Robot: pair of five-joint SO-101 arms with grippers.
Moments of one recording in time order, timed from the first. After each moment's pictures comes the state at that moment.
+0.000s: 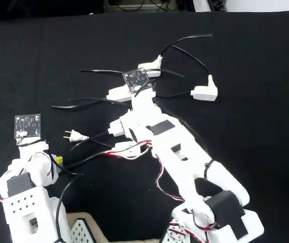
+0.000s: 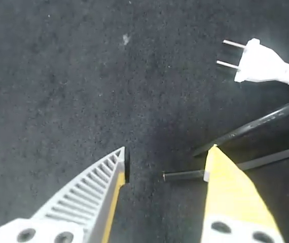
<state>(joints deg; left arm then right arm) -28.8 -73.7 81.5 60.9 -17.7 -27.3 -13.6 49.8 26.3 -3.8</state>
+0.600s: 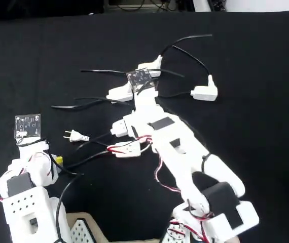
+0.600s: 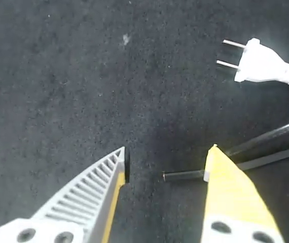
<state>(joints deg) -28.8 -73.7 81.5 60.9 -17.7 -25.4 -8.0 47.9 26.4 -3.8</state>
